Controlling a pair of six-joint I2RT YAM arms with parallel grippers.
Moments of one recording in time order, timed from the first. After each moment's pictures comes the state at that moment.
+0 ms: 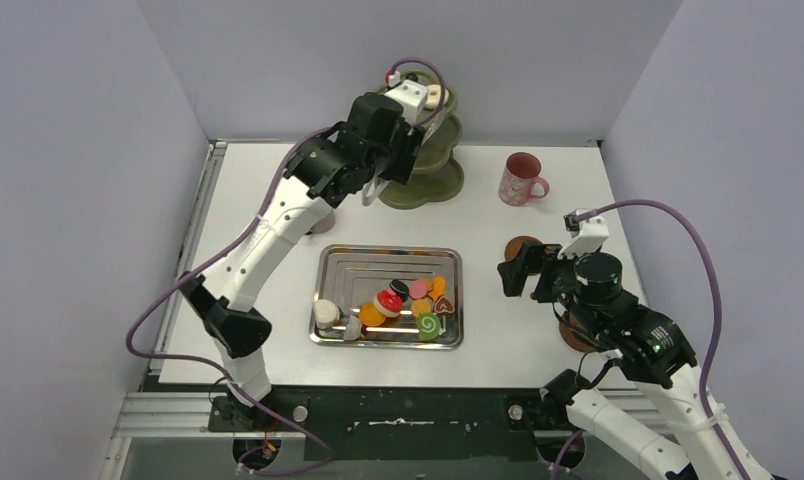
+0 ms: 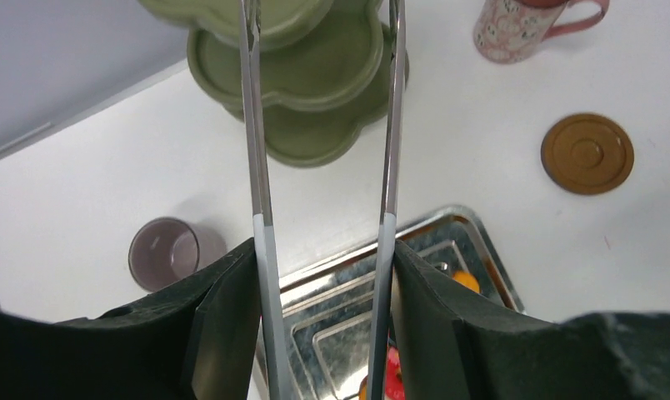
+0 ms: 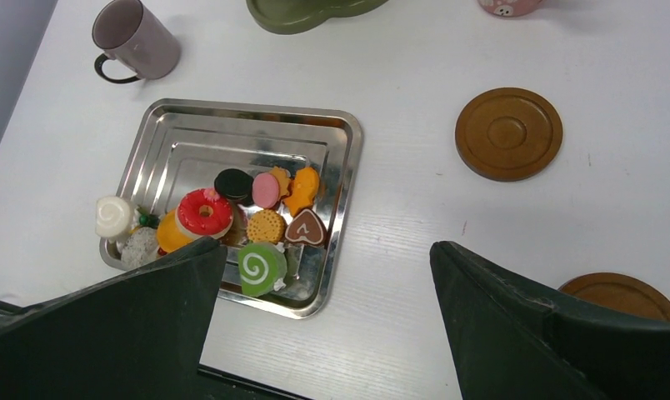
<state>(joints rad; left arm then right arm) -0.75 1.85 2.23 -0.91 -0.31 -0.10 0.59 0.64 1.01 -0.85 0.24 0.43</state>
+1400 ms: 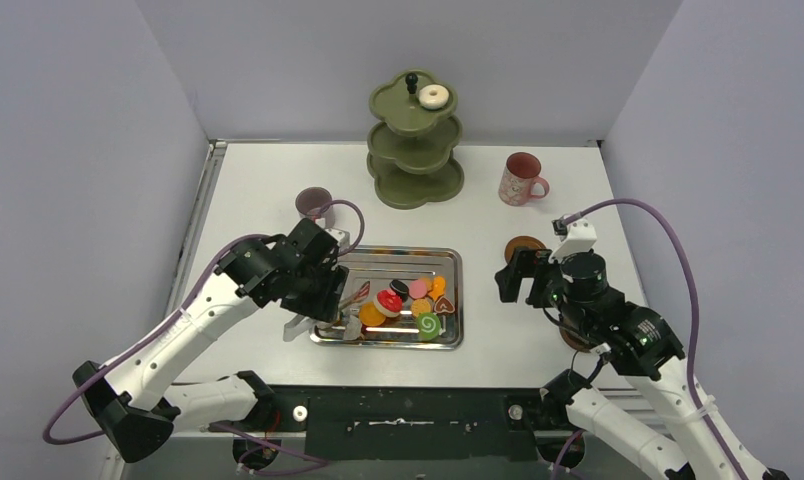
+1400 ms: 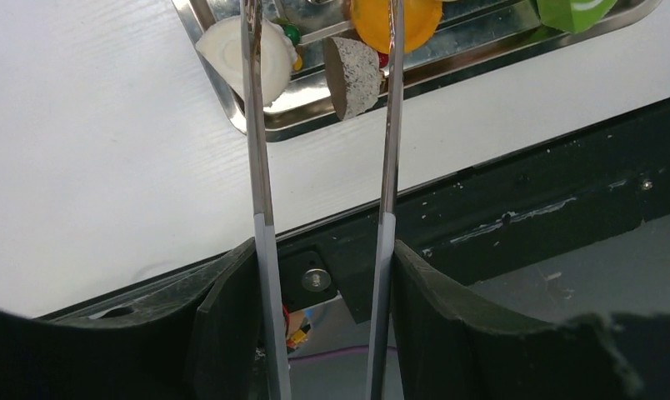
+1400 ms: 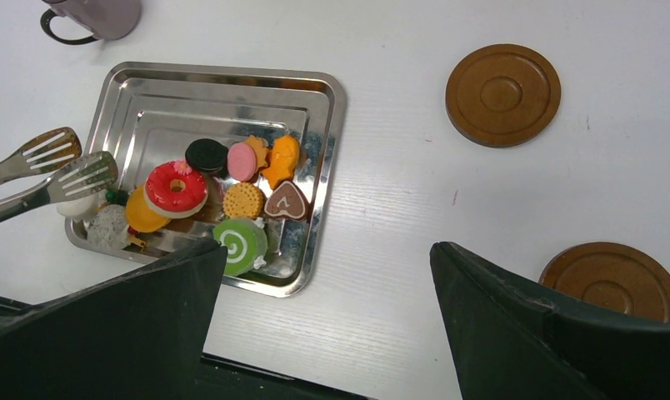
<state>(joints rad) -0.75 1.14 1.21 -1.26 -0.08 -0.41 0.59 0.65 0.97 -0.88 0.24 0.45</state>
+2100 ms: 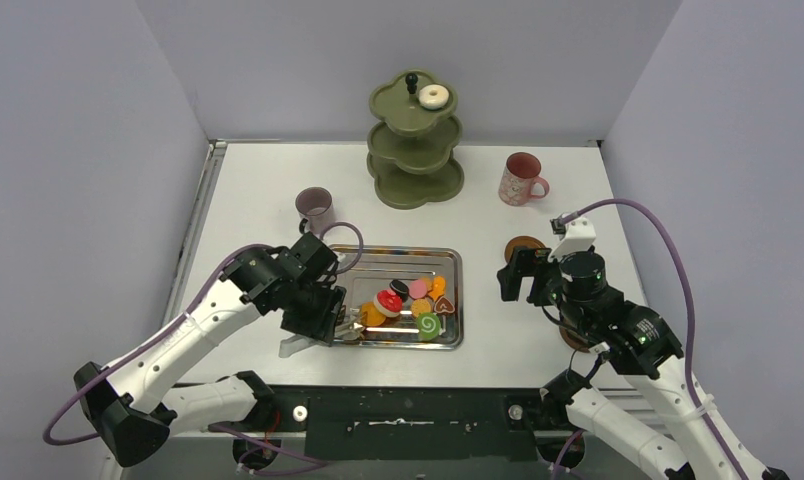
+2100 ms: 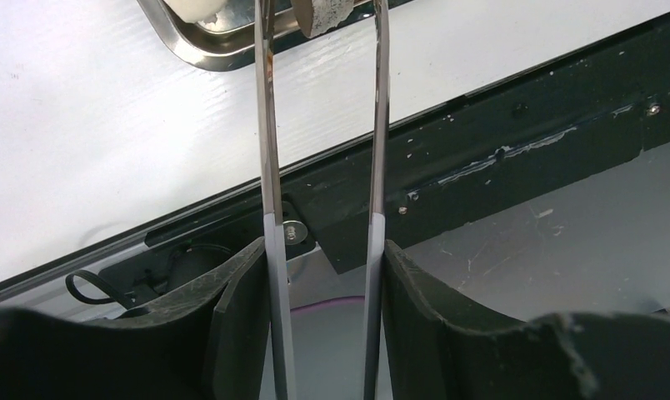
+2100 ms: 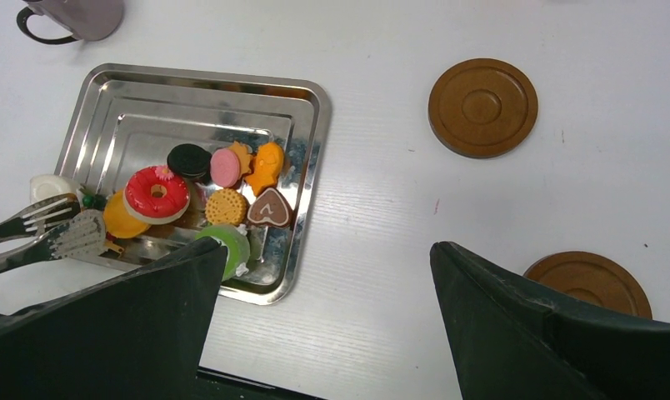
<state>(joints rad) -0.76 1.11 1.12 -1.32 0.07 -0.44 0.59 0.67 0.96 -0.87 0.27 0.39</state>
